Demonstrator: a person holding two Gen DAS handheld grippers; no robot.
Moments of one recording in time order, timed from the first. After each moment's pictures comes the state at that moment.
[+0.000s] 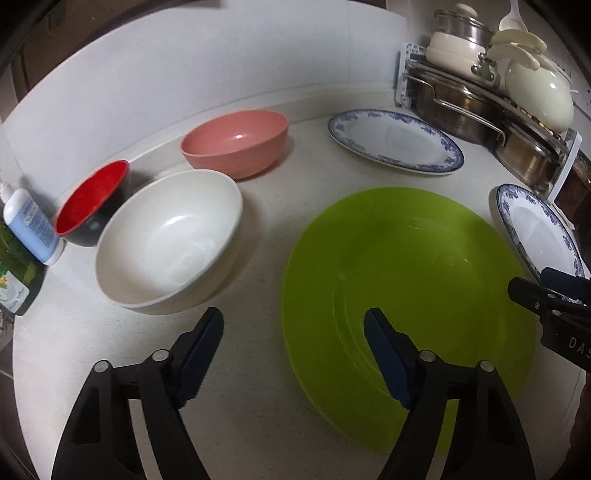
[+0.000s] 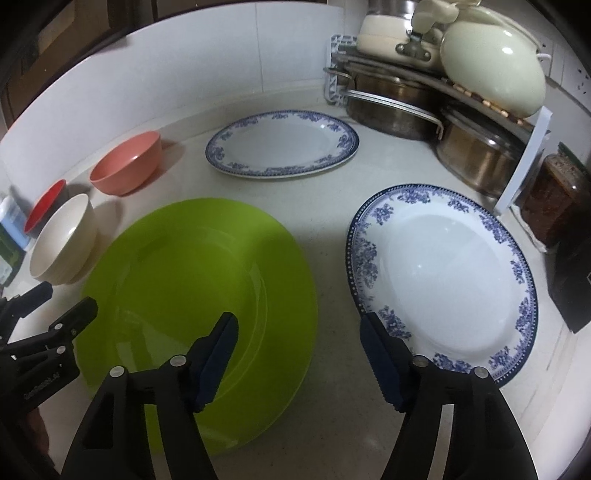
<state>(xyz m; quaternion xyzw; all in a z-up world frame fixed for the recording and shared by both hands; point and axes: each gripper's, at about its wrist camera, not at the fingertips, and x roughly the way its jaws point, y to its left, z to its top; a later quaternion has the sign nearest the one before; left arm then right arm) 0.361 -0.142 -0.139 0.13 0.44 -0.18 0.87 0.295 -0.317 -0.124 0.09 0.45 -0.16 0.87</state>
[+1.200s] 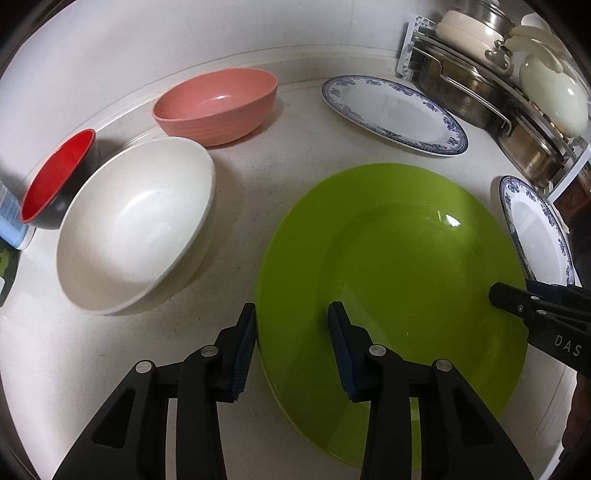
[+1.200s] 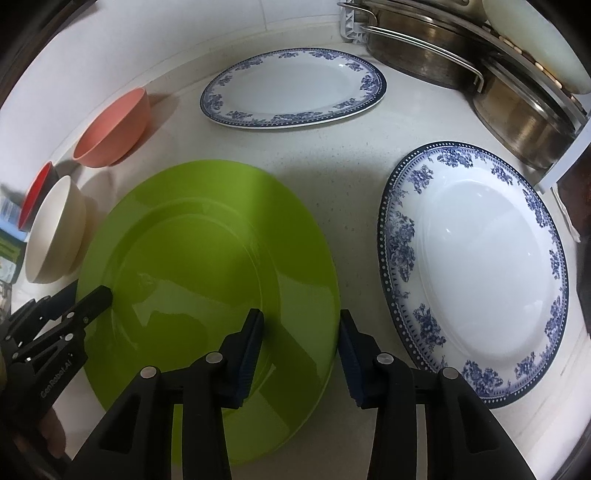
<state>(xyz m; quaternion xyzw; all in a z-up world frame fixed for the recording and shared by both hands) 0.383 -0.153 -0.149 0.11 0.51 -0.20 0.83 0.338 -0.335 -0.142 0.13 0.56 -0.12 0.81</state>
